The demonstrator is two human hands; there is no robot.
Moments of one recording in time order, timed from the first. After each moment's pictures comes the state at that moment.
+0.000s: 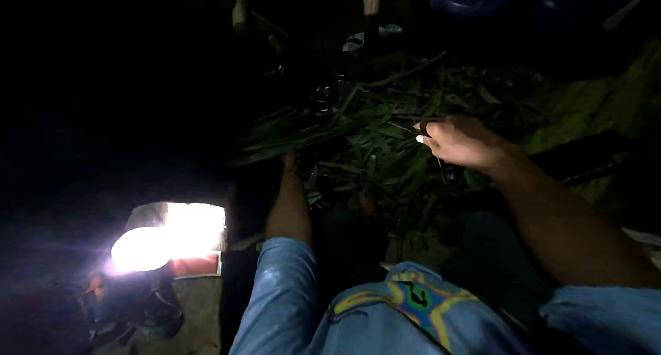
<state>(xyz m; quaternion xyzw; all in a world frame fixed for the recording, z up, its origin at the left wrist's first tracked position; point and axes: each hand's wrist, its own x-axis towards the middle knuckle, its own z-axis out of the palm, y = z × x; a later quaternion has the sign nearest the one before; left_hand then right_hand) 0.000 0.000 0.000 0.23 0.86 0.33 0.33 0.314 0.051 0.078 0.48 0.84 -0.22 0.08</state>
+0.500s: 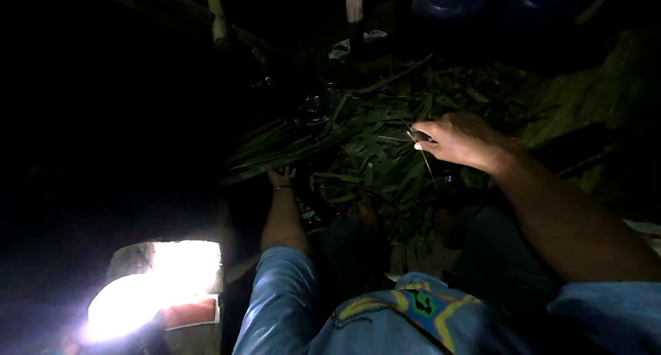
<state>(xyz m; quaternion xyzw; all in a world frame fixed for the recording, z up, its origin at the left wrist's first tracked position) -0.101 0.031 -0.146 -0.08 0.63 0.67 0.39 0.316 0.074 0.061 0.48 0.85 -0.20 0.04</state>
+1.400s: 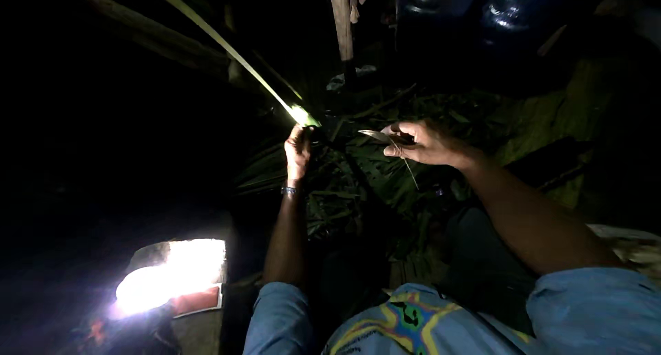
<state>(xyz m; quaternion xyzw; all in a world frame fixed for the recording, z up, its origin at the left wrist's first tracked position) 0.009 0.064 0.015 0.66 0.48 0.56 0.17 0.331 0.071 0.065 0.37 0.81 -0.37 -0.26</state>
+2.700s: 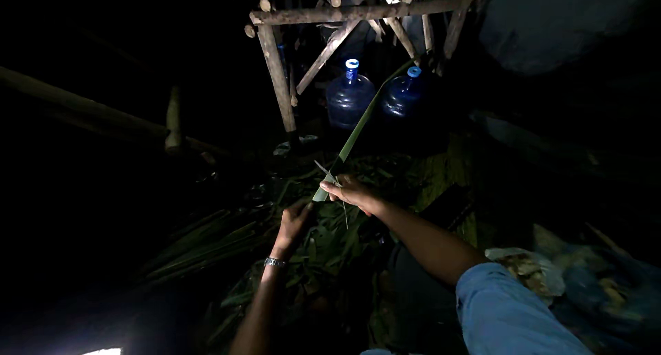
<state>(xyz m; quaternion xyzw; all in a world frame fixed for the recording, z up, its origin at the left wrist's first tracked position) 0.119 0.036 0.007 0.57 0.49 0.44 0.50 0.322 0.075 0.074 0.54 0.60 -0.53 -0.25</state>
